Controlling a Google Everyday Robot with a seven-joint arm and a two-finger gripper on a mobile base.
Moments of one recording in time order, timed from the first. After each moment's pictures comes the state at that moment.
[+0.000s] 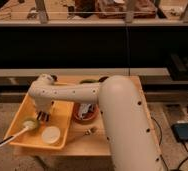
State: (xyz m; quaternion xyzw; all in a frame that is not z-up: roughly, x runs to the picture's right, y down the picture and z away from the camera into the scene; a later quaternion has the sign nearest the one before) arm -0.307 0.121 0.845 -0.12 -0.30 -0.61 0.72
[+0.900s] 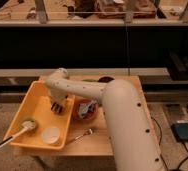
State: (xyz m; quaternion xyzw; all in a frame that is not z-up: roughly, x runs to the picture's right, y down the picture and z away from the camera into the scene) arm -0.209 0.084 0.914 -0.16 -0.26 -0.54 0.78
